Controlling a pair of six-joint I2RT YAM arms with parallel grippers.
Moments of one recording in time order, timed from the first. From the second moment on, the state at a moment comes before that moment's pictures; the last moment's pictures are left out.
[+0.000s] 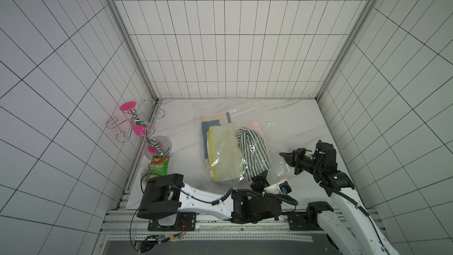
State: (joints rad) left arm -1.58 1.67 0.98 0.12 -0.84 0.07; right arm 0.10 0.69 0.51 -0.39 -0.65 1.68
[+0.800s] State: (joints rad) left arm -1.02 1.35 1.11 -0.28 -0.21 0.18; right arm 0.12 0.97 0.86 -0.36 -0.79 1.31
